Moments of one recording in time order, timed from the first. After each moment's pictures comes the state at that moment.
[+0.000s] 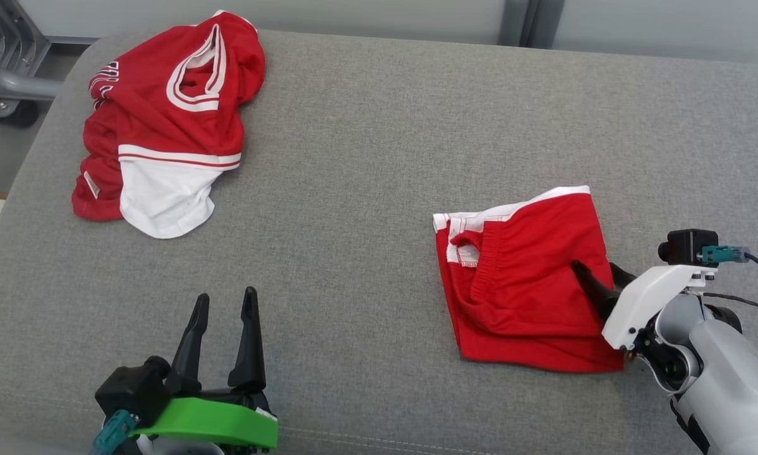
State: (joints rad) left arm 0.07 0.05 -0.29 -0.04 -0.54 0.12 -0.25; right arm -0.34 -0.28 0.40 0.65 0.73 0.09 0.11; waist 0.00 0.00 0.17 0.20
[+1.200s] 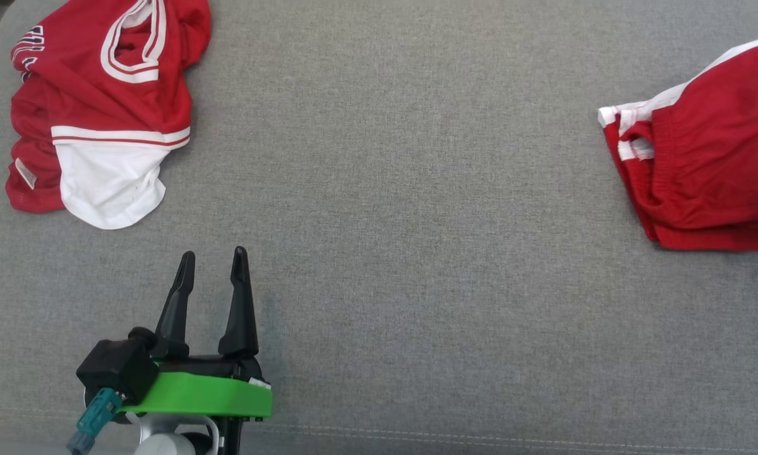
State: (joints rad) left arm 0.01 0.05 -0.27 -0.11 -0.49 0.12 -0.25; right arm -0.64 -0.59 0.35 0.72 0.59 0.04 0.12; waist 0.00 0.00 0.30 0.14
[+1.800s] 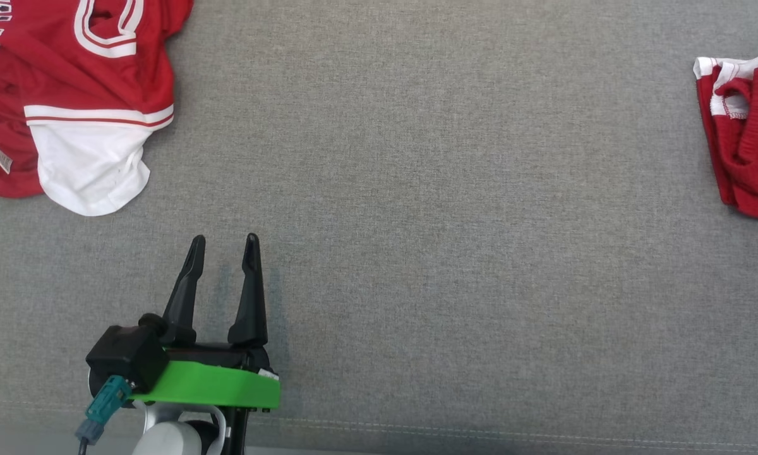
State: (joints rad) left arm -0.03 0.06 -0.30 -0.12 -0.46 0.12 -0.24; right arm -0.70 -0.70 0.30 0.81 0.56 0.00 0.11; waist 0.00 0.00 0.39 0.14
